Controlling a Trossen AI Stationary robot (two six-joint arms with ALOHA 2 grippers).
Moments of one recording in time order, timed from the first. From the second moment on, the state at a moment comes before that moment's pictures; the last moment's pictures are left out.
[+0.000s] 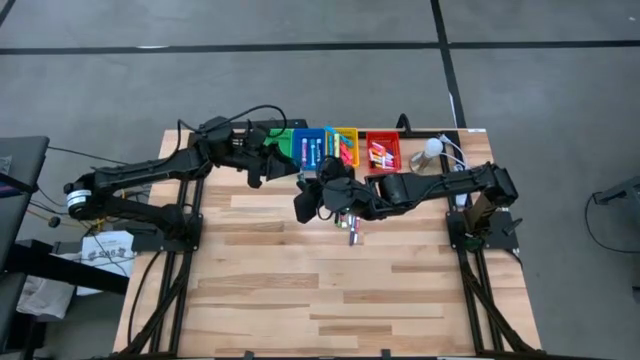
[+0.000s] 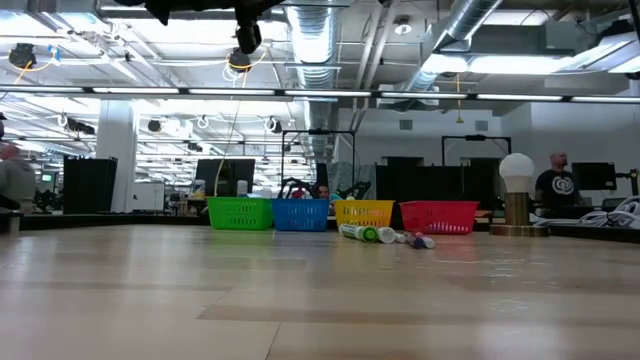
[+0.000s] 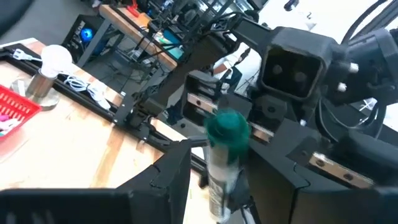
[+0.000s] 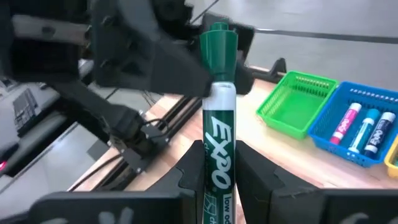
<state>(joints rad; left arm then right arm) 0.35 1.16 0.90 0.25 0.56 -0.65 0.17 1.79 1.81 -0.58 0.64 0.77</state>
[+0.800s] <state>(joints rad) 0.31 1.16 0.90 0.27 0.53 -0.56 0.17 1.79 1.81 -0.53 0.63 0.72</state>
